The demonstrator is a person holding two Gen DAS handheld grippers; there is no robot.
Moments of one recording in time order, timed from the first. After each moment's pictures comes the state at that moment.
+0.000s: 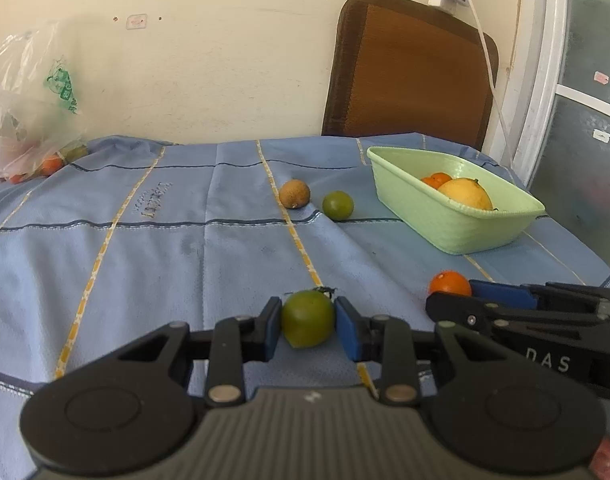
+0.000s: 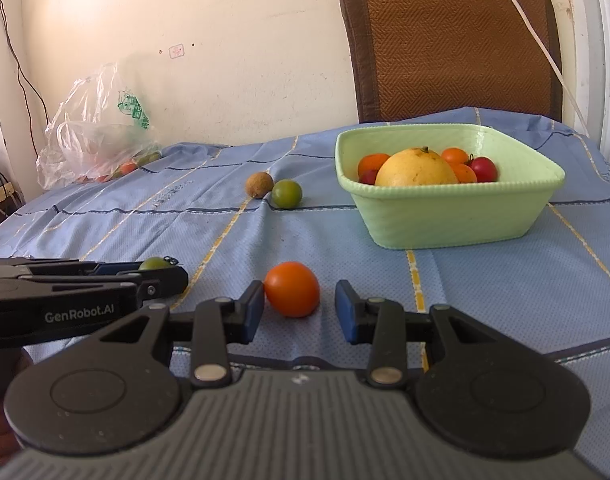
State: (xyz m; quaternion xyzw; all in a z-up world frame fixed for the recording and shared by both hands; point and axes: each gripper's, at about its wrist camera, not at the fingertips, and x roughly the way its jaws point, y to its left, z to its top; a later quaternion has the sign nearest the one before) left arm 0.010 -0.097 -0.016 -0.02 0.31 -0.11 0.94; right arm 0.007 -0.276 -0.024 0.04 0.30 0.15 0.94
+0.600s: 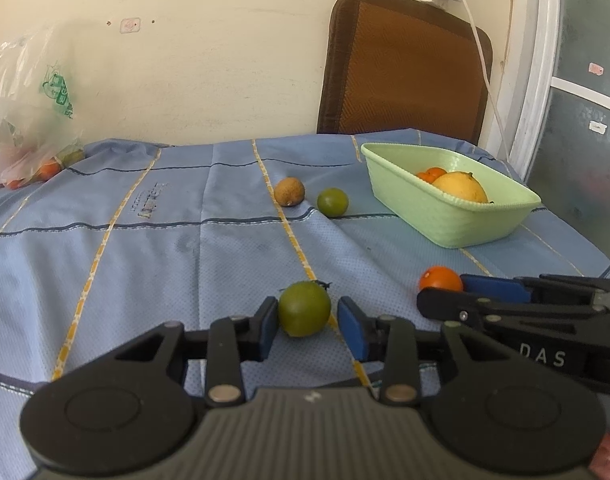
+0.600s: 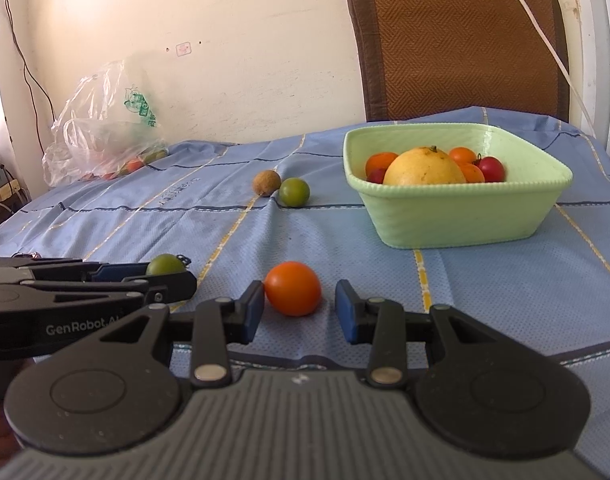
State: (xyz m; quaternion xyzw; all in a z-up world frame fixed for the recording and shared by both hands) left arm 0.008 -0.101 -0.017 -0.01 0.31 -0.11 0.94; right arm 0.008 -0.275 -0.024 0.04 0.30 0.16 0.94
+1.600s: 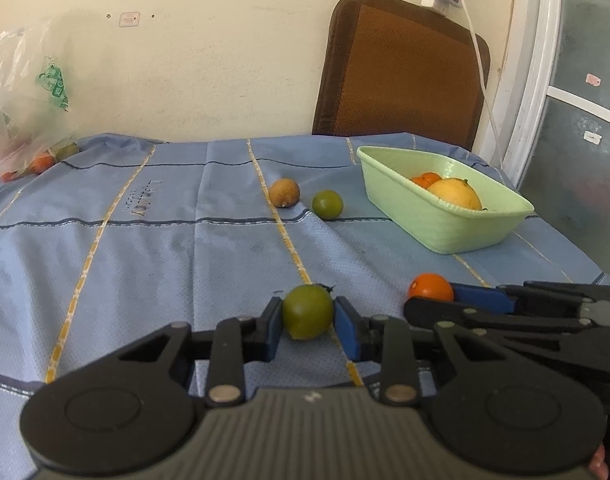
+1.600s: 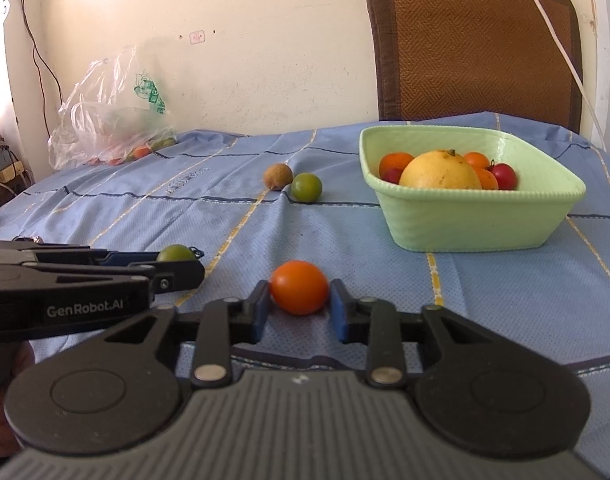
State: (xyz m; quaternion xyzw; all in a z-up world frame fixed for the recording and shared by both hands) left arm 0.009 -0.096 -0.015 -0.03 0.31 -0.13 0.94; right arm 0.010 -0.270 -0.023 0.02 0.30 0.18 0.94
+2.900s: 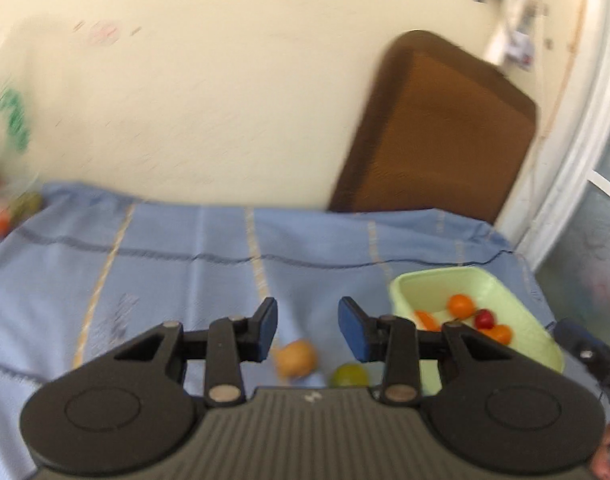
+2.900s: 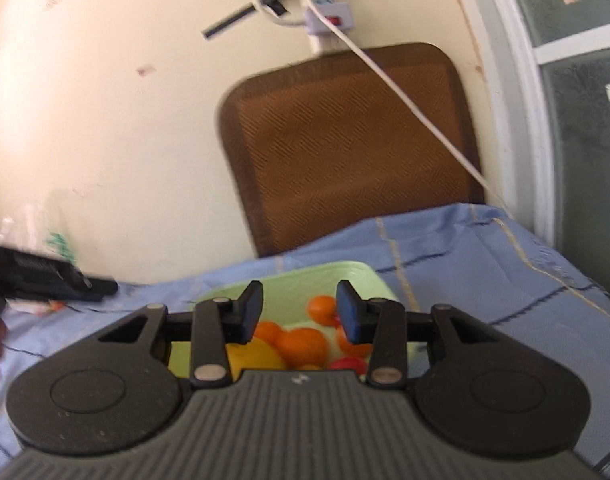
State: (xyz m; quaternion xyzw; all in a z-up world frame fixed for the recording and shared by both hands) left arm 0.149 -0.073 0.034 -0.10 0.33 -0.12 0.93; right arm 0.057 -0.365 0.018 0.11 0.15 0.12 0.98
